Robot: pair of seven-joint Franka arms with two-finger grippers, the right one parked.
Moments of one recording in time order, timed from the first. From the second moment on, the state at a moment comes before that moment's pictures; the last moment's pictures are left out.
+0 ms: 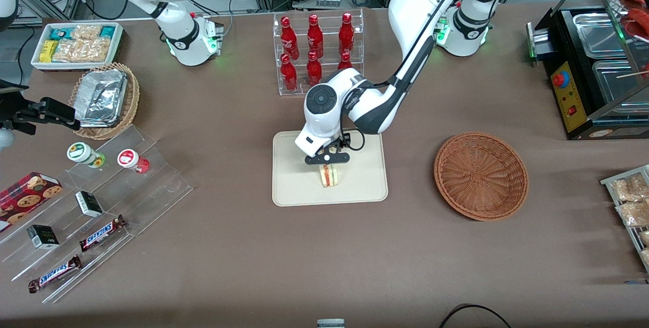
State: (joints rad) arm -0.75 0.71 -0.10 -1.49 0.04 2.19 -0.91
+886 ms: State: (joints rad) arm -0.67 0.51 -0.07 -1.39 0.04 1.91 -0.88
